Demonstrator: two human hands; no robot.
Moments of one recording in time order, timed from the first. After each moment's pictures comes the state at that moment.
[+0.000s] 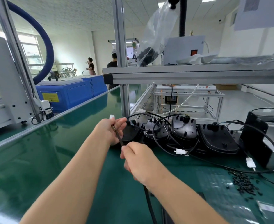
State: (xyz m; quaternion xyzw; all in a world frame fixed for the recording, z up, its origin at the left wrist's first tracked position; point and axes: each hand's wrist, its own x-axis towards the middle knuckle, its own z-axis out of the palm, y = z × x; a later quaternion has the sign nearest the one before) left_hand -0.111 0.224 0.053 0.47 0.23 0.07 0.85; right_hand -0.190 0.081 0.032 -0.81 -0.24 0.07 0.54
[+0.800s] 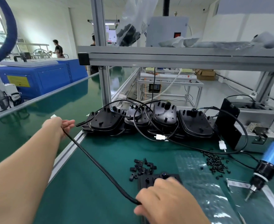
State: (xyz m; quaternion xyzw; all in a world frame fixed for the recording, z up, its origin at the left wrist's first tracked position) left_hand -0.078 0.341 -0.013 0.55 0.35 0.15 0.74; right_hand -0.254 -0.030 -0.027 -0.87 -0.41 -0.28 0.07
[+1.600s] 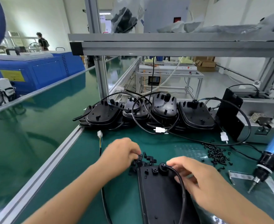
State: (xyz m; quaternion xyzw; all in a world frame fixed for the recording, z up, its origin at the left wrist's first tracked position) left_hand -0.153 0.148 -0.052 0.98 -0.11 0.09 0.16; right_hand -0.208 -0.103 -0.043 -0.89 -0.28 -0.04 0.36
